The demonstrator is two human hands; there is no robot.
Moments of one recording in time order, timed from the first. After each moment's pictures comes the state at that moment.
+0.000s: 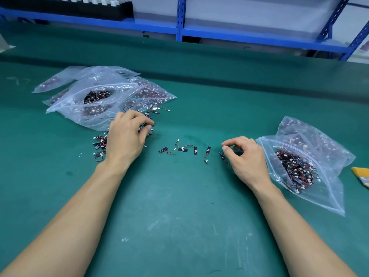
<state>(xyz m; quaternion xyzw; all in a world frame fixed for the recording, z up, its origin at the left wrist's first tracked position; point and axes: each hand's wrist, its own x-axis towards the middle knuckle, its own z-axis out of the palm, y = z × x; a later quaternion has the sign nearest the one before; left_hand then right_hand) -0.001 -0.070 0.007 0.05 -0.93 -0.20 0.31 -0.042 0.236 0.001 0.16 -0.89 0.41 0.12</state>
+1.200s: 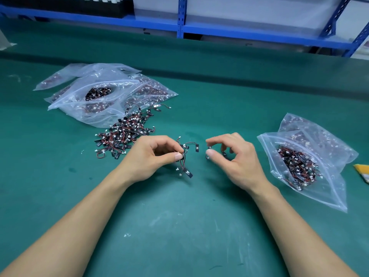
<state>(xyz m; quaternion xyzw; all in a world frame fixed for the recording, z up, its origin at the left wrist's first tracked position) 0.043 -0.022 0.018 -0.08 -0.78 -0.61 0.06 -0.018 0.218 0.017 0.32 -0.84 0.43 0.12</state>
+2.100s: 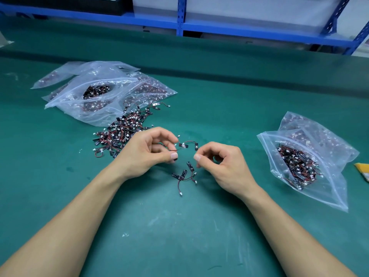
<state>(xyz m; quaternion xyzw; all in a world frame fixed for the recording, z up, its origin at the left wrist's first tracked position) 0.041 -0.029 0.019 -0.07 -0.74 -0.67 0.02 -0.003 0.199 0.012 0.31 -0.79 0.53 0.00</state>
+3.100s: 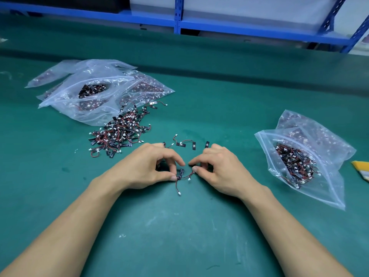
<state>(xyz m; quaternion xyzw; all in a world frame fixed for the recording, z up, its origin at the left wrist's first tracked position) 0.043 -0.031 0.010 -0.22 -0.91 -0.35 0.00 -0.011 0.206 0.008 0.41 -0.87 0.26 0.02</state>
